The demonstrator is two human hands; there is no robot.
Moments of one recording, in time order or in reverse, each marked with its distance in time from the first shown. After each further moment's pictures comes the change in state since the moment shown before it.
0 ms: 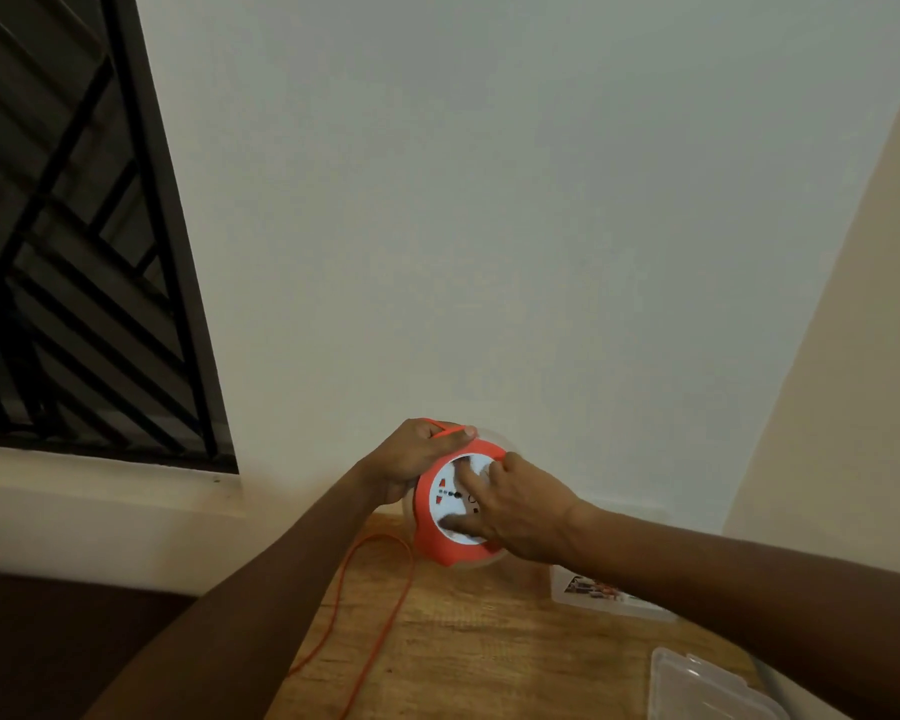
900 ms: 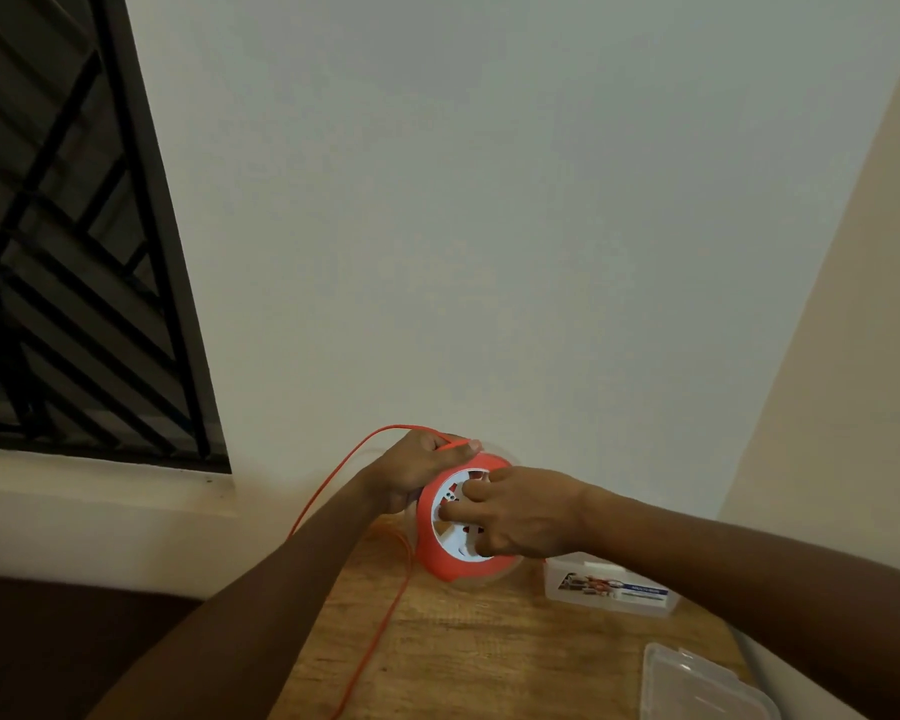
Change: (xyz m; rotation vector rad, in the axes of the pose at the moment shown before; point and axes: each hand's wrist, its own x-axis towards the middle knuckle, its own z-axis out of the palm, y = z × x) left_hand -0.001 -0.008 0.012 0.068 -0.056 -0.023; right_hand -0.014 0.018 -0.003 -0.055 0.128 -0.290
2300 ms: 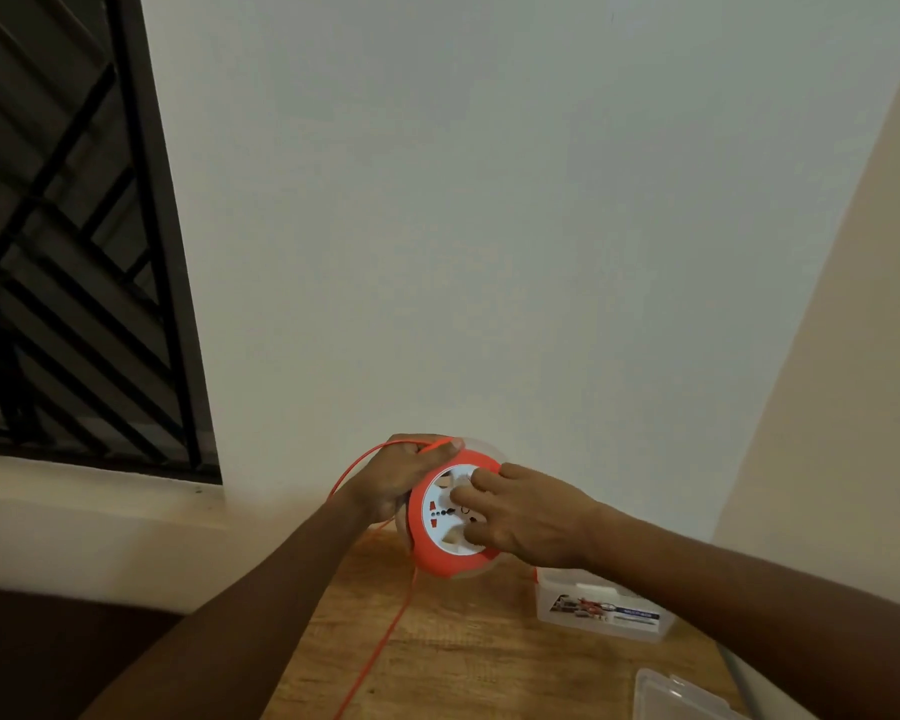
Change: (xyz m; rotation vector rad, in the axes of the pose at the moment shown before) left_hand 0.006 -0.007 -0.011 -0.133 0.138 0.005; right_hand -0.008 0.002 0.005 0.126 0.060 0.213
